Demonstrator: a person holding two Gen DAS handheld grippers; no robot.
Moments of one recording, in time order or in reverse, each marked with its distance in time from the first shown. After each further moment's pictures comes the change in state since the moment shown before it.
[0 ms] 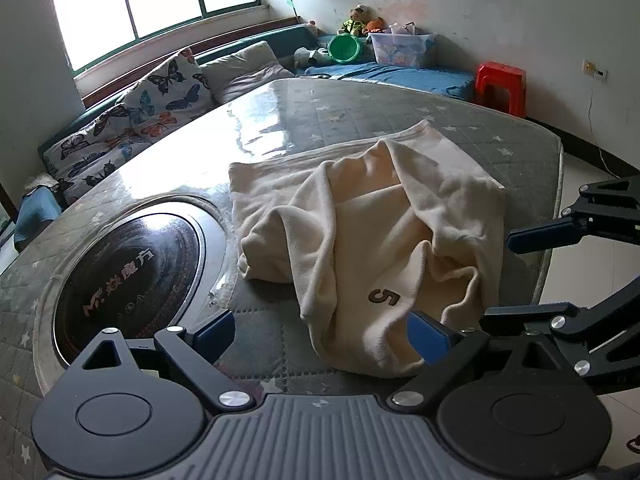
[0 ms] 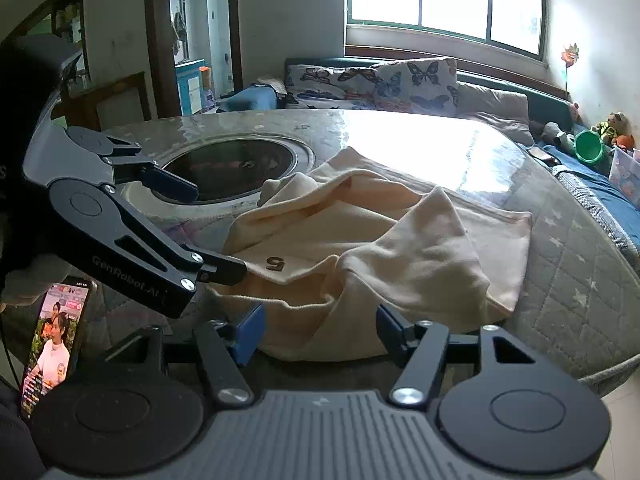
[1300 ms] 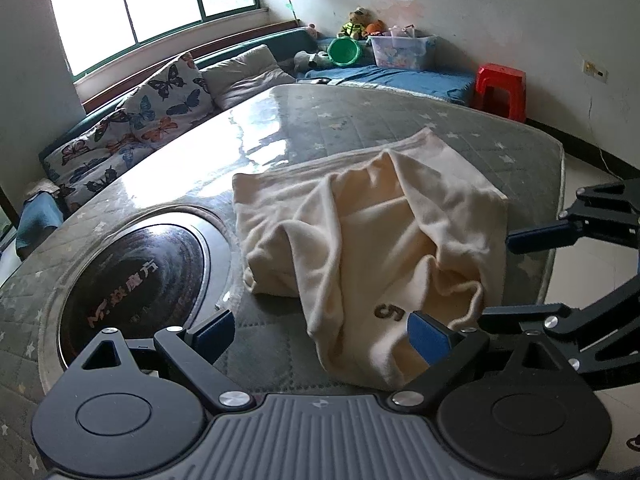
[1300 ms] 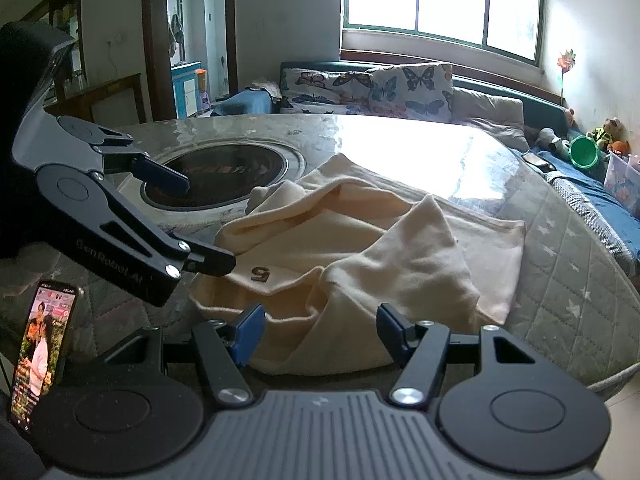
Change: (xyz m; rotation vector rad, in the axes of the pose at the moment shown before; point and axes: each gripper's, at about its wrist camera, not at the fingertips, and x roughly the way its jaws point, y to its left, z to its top) left arm -0.002 0.008 0.012 0.001 -0.013 0.008; right arm 0.005 -0.008 0.006 -0.010 -0.018 -0.020
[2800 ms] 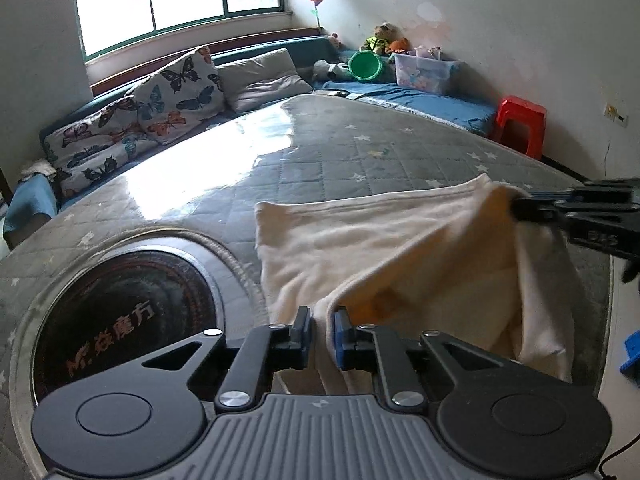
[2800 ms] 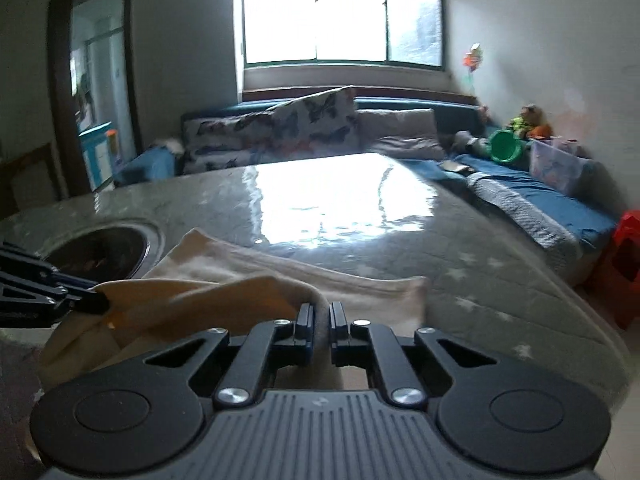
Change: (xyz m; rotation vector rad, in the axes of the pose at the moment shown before) left arm 0.055 0.053 0.037 -0.122 -0.029 -0.044; right arm 0.052 -0.105 0.035 0.210 -0.126 -0.207
